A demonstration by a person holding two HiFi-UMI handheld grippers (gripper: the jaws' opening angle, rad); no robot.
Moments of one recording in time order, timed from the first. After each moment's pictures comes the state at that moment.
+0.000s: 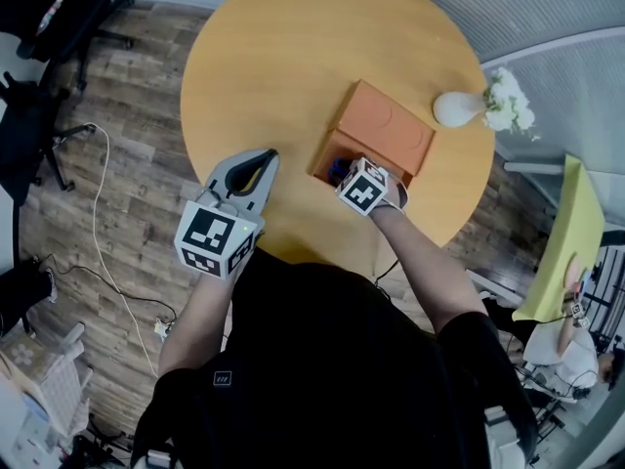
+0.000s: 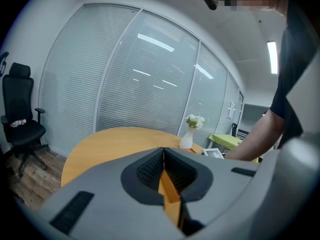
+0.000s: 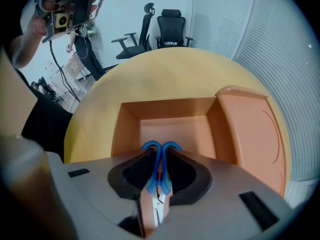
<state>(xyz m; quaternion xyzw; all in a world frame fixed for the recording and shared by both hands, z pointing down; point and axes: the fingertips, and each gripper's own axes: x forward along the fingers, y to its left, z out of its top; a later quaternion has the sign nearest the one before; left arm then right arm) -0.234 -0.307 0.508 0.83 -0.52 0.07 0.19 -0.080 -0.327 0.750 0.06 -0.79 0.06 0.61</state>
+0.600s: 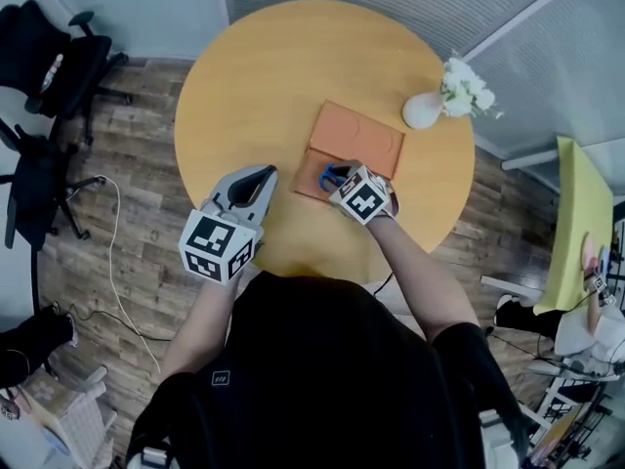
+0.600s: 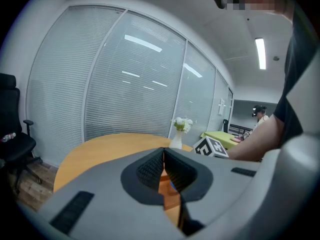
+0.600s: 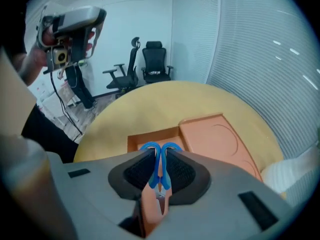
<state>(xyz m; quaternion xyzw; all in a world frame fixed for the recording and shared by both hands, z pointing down) -0.180 -0.303 0.464 0.86 -0.48 0.08 0.15 -0.075 -0.344 0.665 0.15 -0.86 0.08 0.48</state>
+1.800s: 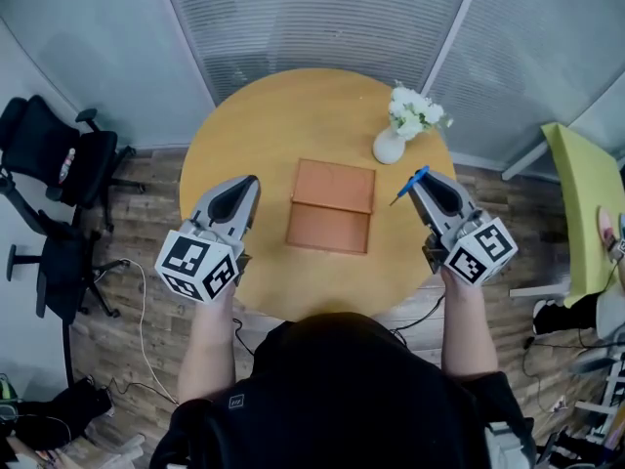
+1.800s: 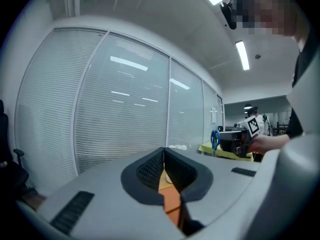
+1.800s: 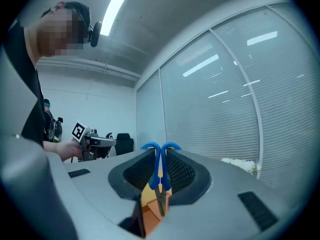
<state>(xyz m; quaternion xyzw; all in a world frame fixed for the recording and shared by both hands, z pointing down) -0.142 -0.324 0.323 0.89 -0.46 0.04 0.05 0.114 -0.328 0.327 0.37 -0.93 0.05 -0.02</state>
